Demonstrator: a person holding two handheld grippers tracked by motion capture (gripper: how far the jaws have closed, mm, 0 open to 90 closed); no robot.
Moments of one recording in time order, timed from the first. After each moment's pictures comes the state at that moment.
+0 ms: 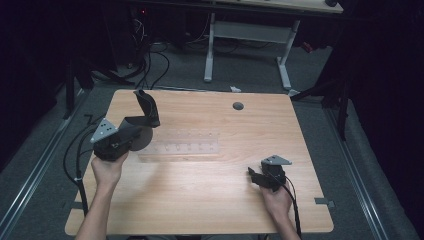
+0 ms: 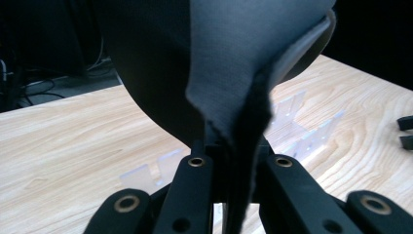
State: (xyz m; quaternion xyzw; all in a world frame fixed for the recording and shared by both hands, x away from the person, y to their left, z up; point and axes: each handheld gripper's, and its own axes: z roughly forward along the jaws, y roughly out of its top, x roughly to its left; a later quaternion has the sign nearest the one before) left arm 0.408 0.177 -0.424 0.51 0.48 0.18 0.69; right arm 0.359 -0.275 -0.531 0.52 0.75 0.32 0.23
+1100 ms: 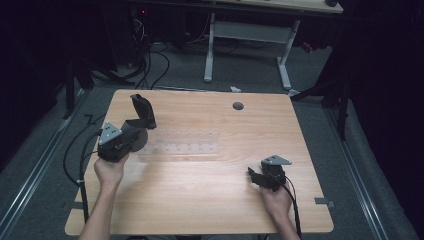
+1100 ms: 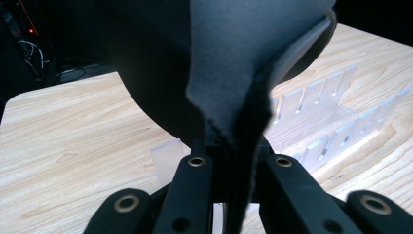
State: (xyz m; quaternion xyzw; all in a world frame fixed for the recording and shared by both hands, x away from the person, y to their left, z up) left arm 0.425 0.178 -0.458 0.51 0.50 0.22 0.66; right arm 0.359 -0.275 -0.531 0.52 0.75 0.32 0.23
